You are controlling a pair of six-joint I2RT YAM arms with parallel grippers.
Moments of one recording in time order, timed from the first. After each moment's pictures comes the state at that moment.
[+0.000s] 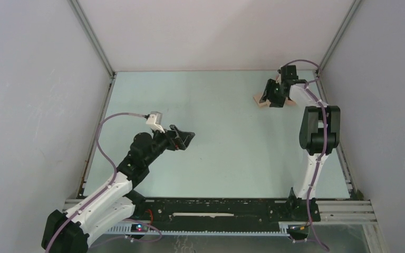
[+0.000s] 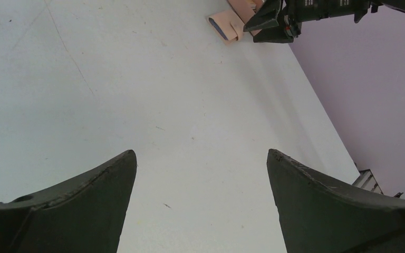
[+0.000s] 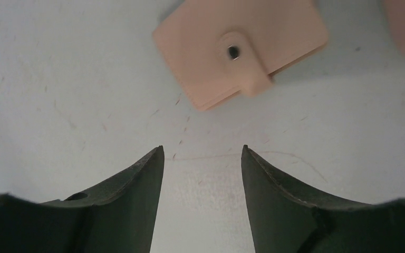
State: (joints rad) left arm -0.52 0.78 0.39 0.22 0.09 -0.58; right arm 0.01 2.04 1.60 -0.53 -0.23 0.33
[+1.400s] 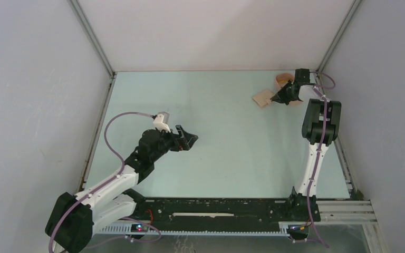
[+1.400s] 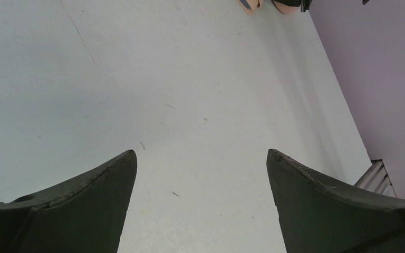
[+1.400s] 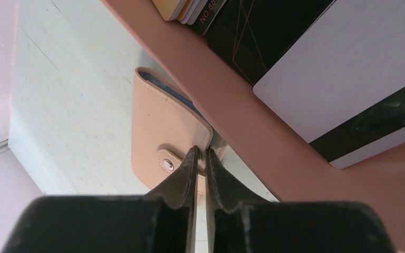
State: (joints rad) left arm -0.52 0.95 0.39 0.27 0.11 -0.60; right arm -0.15 2.30 1.75 -0.39 -0.32 0.72
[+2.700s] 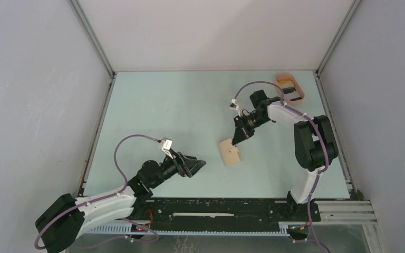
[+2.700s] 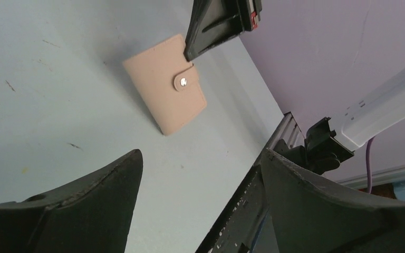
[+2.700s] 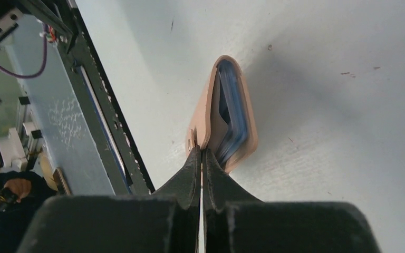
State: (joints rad) left arm -0.83 0.80 0.01 0.72 0.07 -0.81; right arm 0.31 1.84 1.26 -0.76 -0.89 -0.32
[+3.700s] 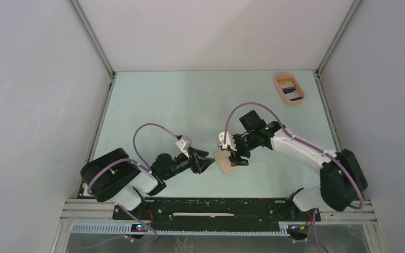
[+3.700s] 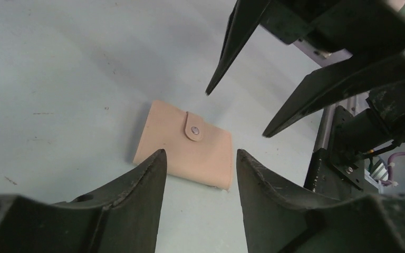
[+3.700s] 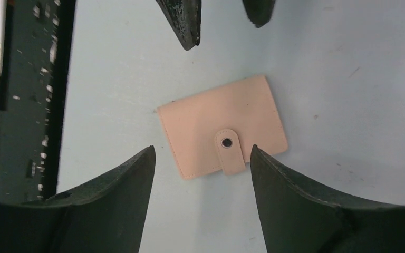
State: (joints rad) left arm -0.83 1.47 0.10 1.36 0.19 -0.44; right arm 0.61 1.38 0.94 -0.64 -0.68 -0.96
